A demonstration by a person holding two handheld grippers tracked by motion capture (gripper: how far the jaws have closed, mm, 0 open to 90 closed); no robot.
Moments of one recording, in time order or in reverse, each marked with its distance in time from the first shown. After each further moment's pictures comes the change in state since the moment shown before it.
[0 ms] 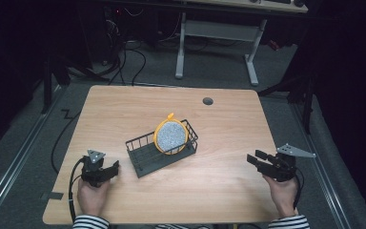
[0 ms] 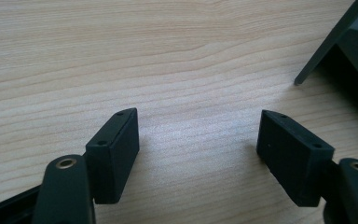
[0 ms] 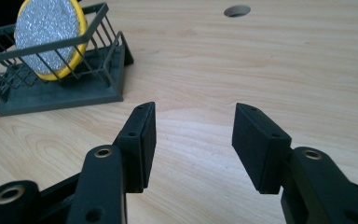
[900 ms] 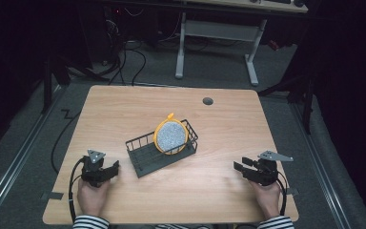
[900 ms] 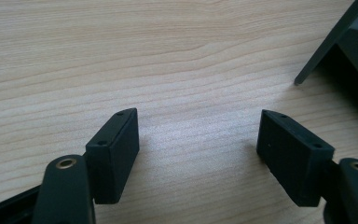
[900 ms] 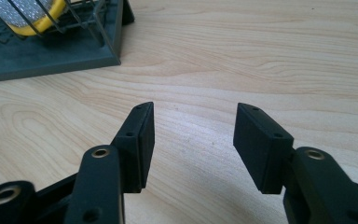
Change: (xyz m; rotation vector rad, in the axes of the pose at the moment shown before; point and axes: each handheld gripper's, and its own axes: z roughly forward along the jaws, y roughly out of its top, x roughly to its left) left arm 0.000 0.000 0.000 0.000 0.001 0.001; right arm 0.009 -0.031 0.044 0.077 0.005 -0.023
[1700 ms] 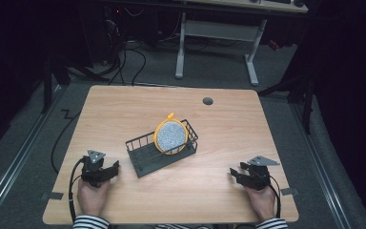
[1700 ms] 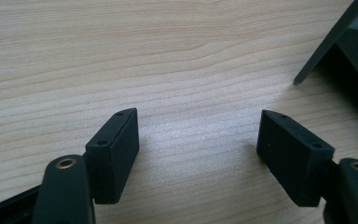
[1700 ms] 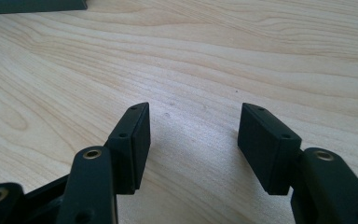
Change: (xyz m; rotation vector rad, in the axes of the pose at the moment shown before) left arm 0.000 0.000 0.000 0.000 -0.001 -0.001; right arm 0.009 -0.020 0.021 0.091 -0.127 -0.090
